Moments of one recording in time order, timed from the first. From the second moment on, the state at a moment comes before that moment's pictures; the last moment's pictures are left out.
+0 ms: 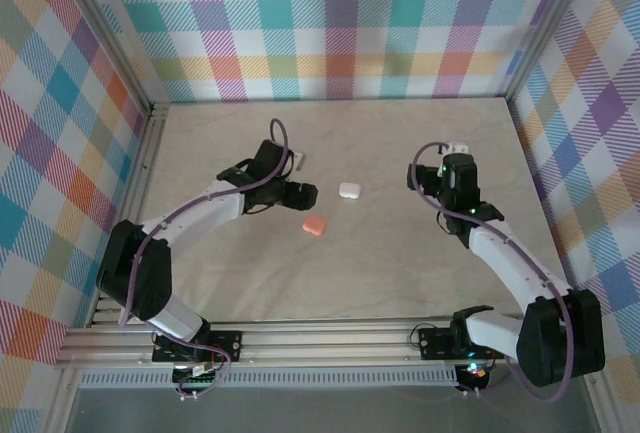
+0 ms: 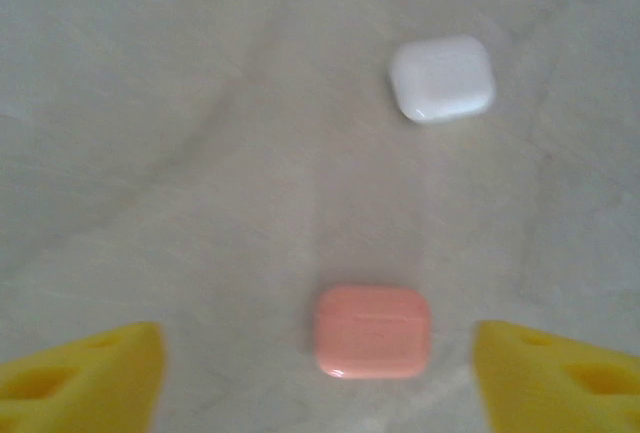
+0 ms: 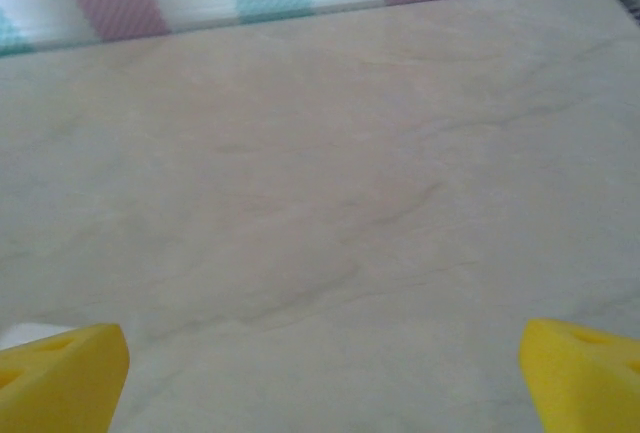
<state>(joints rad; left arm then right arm) -0.53 1.55 1.14 -0.50 0.05 -0.20 0.23 1.15 0.69 -0.08 0.23 0.18</state>
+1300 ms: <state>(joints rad) -0.04 1.57 0.40 0.68 0.00 -0.10 0.05 1.52 0.31 0.81 0.09 0.07</state>
